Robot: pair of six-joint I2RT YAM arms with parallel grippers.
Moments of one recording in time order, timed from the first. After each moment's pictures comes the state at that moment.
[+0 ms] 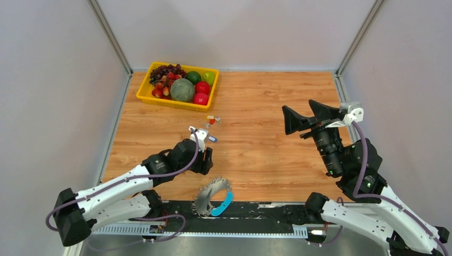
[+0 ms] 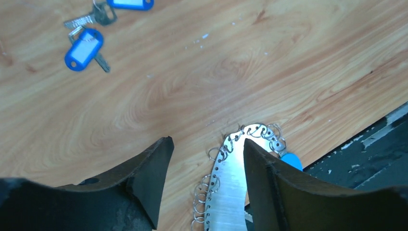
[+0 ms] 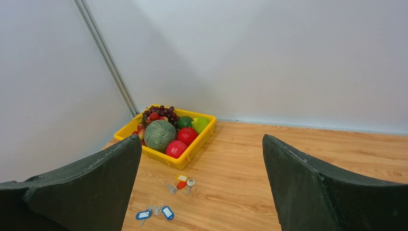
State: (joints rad) left arm -0.89 0.87 0.62 -0.45 -0.15 -0.42; right arm 0.94 0.57 0.96 -0.07 0.57 0.06
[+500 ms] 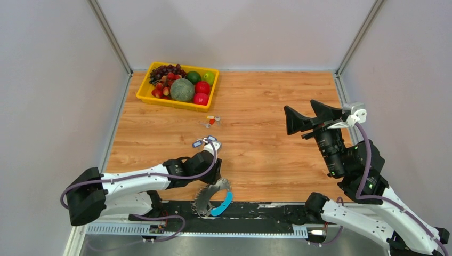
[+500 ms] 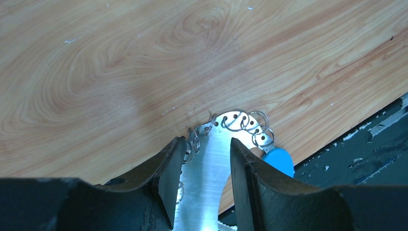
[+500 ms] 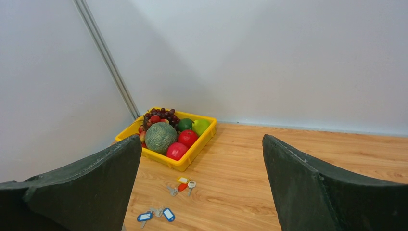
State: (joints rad) left arm -1.07 1.10 0.53 -0.28 -0.19 -0.60; right arm 0.94 0.56 0.96 -0.07 0.57 0.06
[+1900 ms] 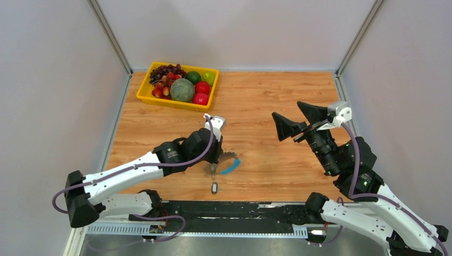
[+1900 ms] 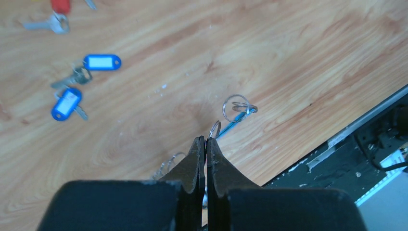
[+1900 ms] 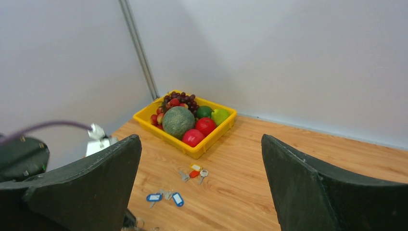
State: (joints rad) left arm -1.05 1.13 0.89 -0.47 -0.26 -0.50; right arm 0.94 0.58 0.96 -0.08 0.44 0.06
